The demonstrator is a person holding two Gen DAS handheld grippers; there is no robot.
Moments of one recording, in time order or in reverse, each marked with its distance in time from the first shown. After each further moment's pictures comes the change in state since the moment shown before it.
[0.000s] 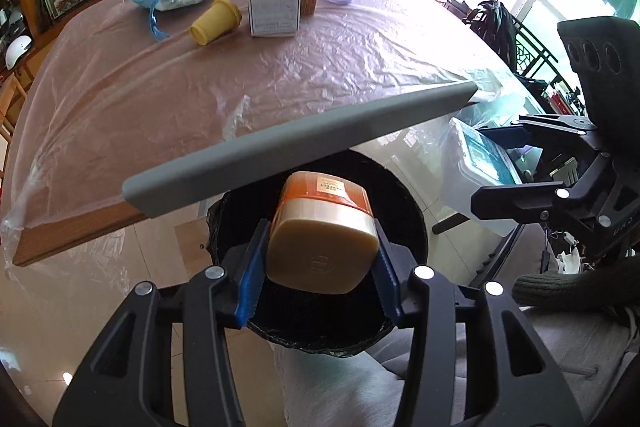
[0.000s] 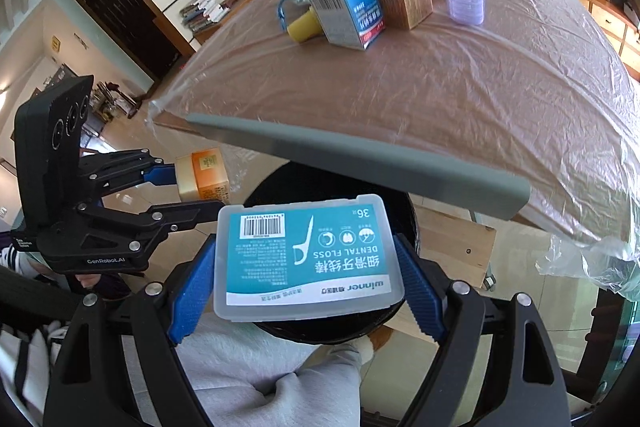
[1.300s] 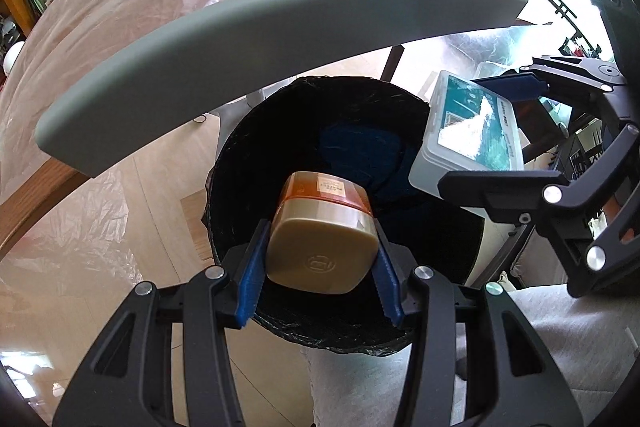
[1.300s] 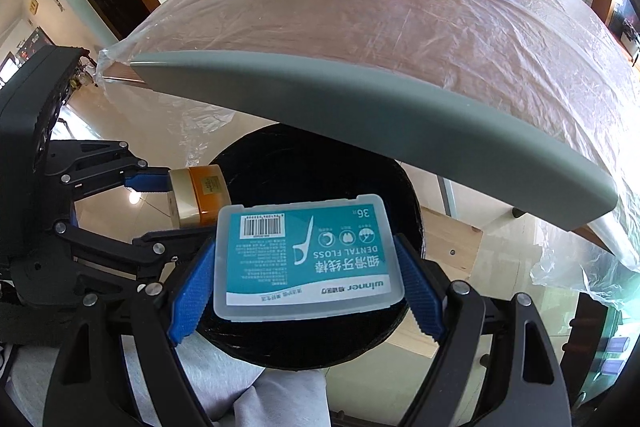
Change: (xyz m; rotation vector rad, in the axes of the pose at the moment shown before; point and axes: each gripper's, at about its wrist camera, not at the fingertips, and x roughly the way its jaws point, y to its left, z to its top) left arm 0.064 0.001 -0.021 0.065 0.140 0.080; right arm 0.077 0.020 -0.003 -0.073 0.070 -0.143
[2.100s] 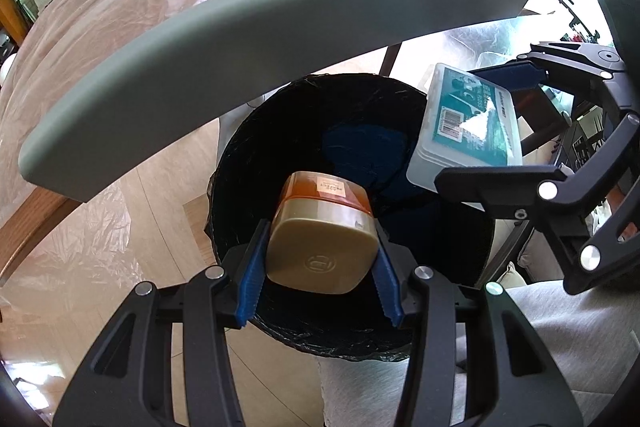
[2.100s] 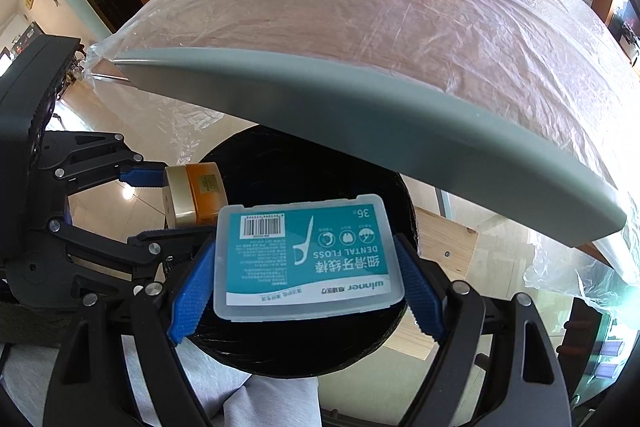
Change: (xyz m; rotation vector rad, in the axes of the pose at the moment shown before) left arm 0.008 0.001 0.009 0.044 0.024 0.008; right arm 0.013 0.003 0.007 -0.003 0.020 -0.023
